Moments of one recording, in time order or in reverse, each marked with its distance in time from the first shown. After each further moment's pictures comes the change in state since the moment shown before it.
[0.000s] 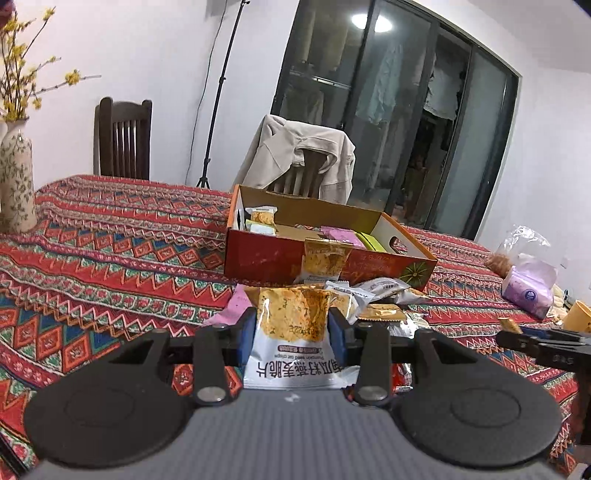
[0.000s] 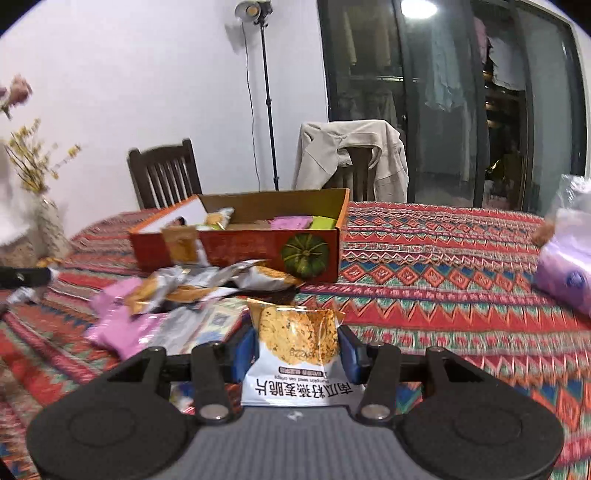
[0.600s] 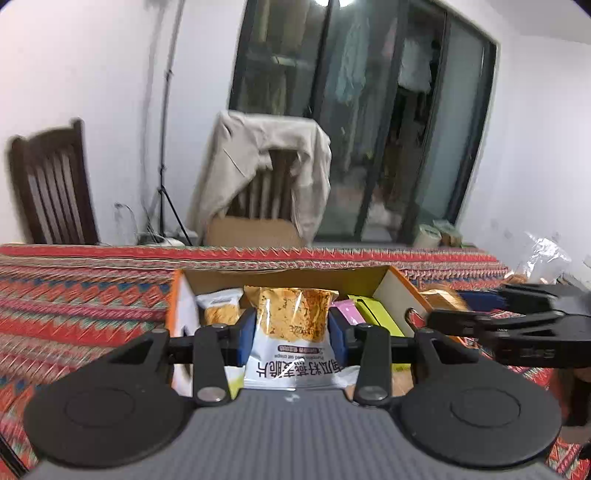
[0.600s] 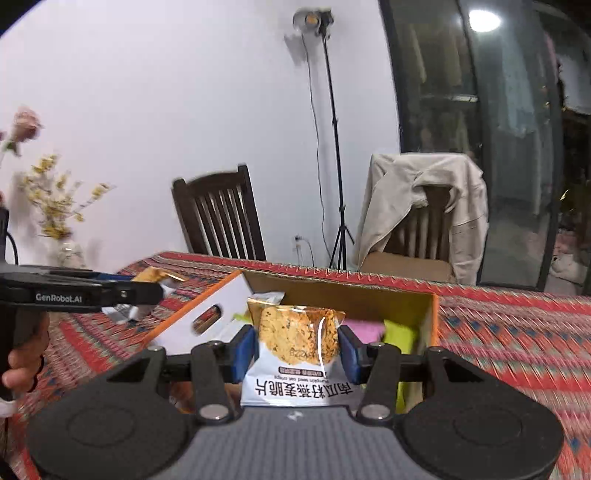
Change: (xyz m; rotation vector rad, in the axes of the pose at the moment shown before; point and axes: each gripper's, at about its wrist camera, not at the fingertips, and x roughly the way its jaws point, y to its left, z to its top) left arm 0.205 -0.014 0.168 0.113 0.104 -0.092; right arm 0.152 0.018 0.175 -0.110 0.004 0.214
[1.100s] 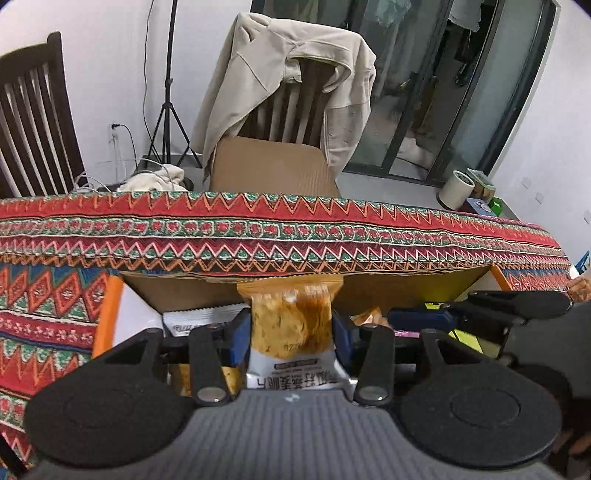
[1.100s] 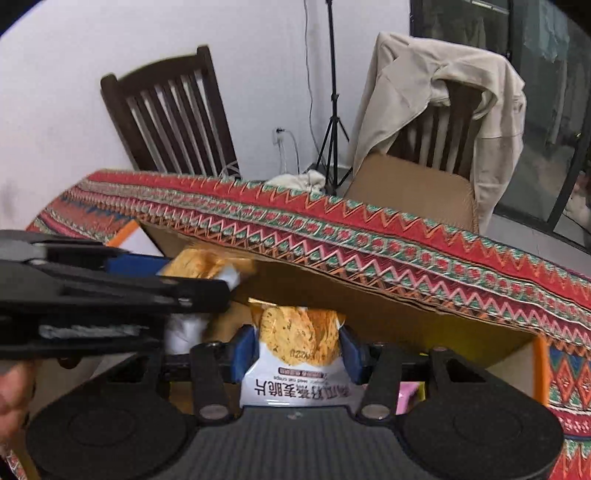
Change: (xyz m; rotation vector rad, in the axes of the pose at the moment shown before) left arm 0.189 0.039 0.032 -0.086 0.266 0.043; right arm 0.245 -0.028 0.040 0.007 0.389 -0.046
